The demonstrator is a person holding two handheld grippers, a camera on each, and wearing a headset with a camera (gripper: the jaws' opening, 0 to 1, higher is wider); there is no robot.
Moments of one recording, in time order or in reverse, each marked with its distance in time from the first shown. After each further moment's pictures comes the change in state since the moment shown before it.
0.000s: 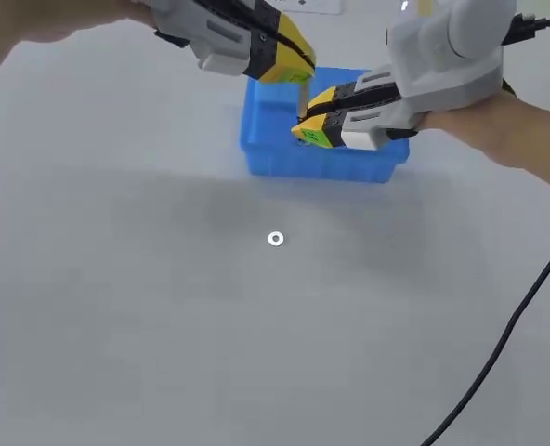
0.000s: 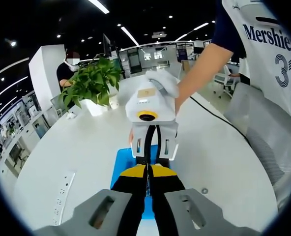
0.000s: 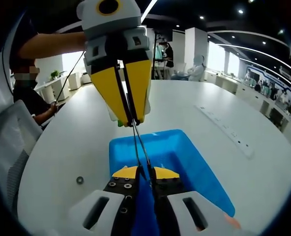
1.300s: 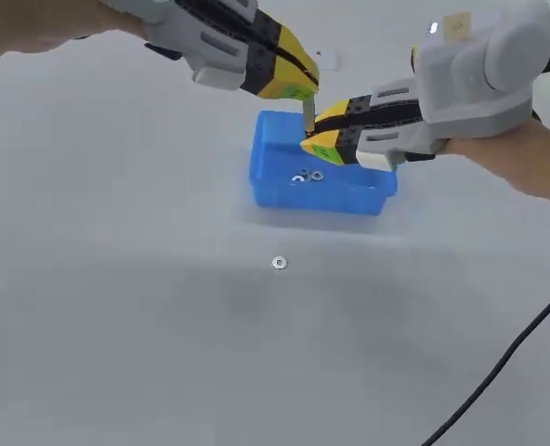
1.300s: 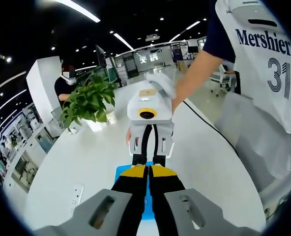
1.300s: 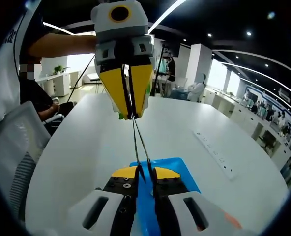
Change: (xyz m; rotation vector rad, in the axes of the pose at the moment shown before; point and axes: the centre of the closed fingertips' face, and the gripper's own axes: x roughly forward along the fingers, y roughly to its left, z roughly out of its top) left arm -0.040 -0.033 0.064 0.084 -0.023 0.008; right arm -0.046 0.034 0.057 -0.135 -0.078 -0.049
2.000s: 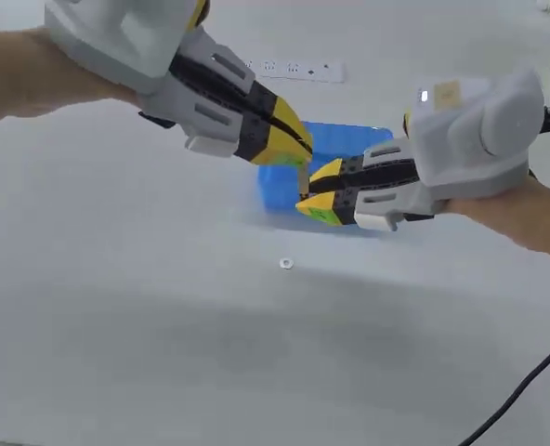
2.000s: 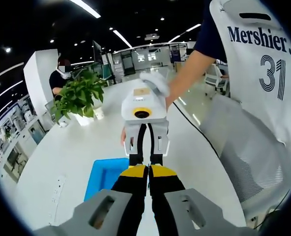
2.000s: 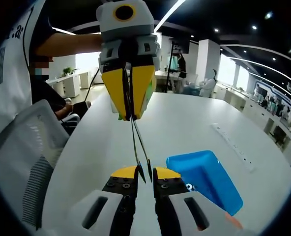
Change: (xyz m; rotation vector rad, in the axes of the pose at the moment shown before) left arm -0.002 -0.054 -0.011 -0.069 0.007 -0.058; right arm 0.003 0.070 -0.008 0.036 0.018 0.108
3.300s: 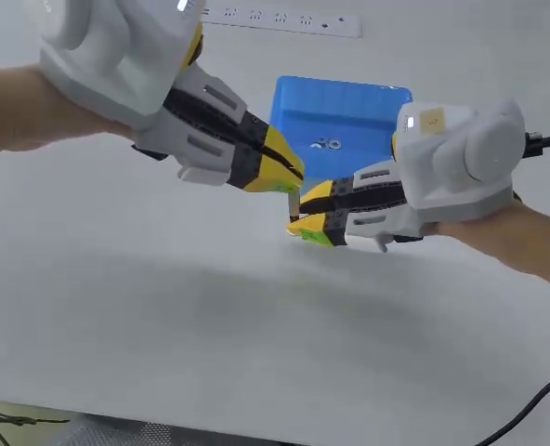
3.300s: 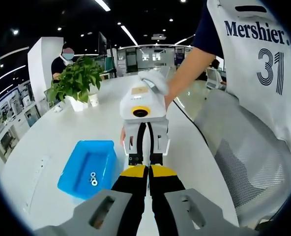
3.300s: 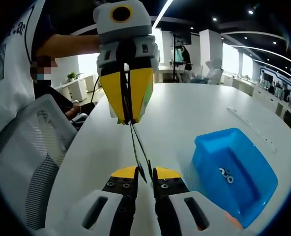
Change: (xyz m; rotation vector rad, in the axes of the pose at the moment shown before) left arm 0.017 -0.035 -0.039 -0.107 0.002 -0.025; right arm 0.028 0.030 -0.038 0.098 0.011 0.089
